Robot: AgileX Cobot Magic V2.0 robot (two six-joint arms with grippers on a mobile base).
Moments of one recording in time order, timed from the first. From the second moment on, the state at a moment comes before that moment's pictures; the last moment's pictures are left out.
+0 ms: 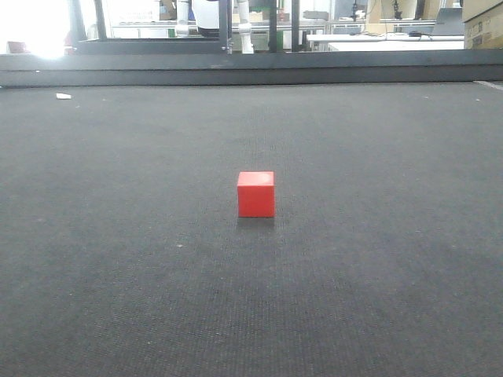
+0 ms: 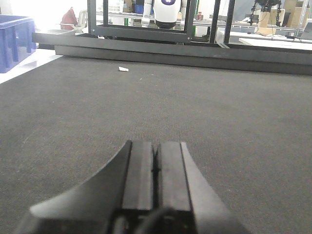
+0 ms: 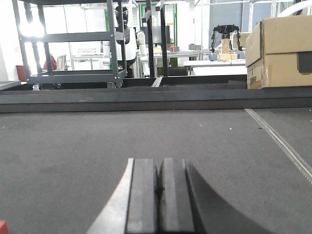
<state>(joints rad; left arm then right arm) -0.03 -0.01 0.03 0.00 0.01 -0.04 0.01 0.13 -0.23 0.10 0.06 0.02</state>
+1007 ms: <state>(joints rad) -0.03 -0.01 0.03 0.00 0.01 -0.04 0.58 1.36 -1.22 -0.02 0.67 0.41</state>
